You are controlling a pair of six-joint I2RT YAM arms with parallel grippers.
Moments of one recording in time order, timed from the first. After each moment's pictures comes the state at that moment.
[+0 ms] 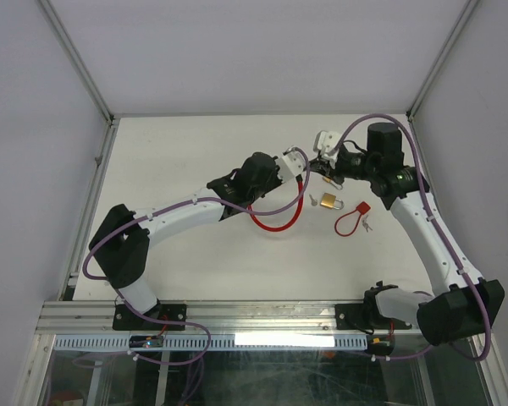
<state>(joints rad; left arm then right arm) -0.88 1.68 1.26 -0.05 -0.33 0.44 0.26 1.21 1.19 -0.49 -0.81 -0.71</state>
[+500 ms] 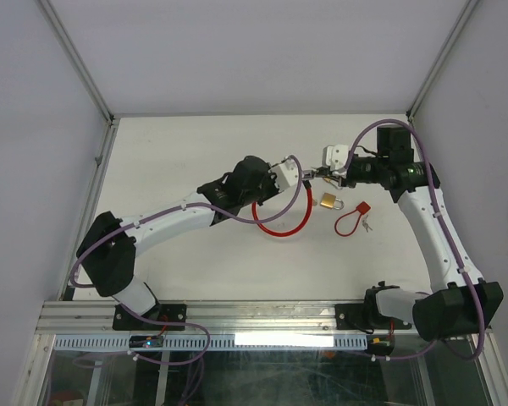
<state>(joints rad) -0.87 1.61 1.20 -0.10 -0.11 0.45 0.18 1.20 1.23 -0.75 -0.87 -1.17</state>
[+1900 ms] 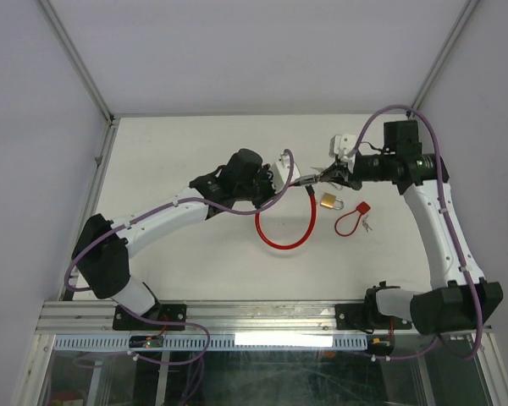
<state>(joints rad) -0.83 1.57 1.24 -0.25 0.21 0.39 0.12 1.19 1.31 -0.96 -0.95 -1.17</state>
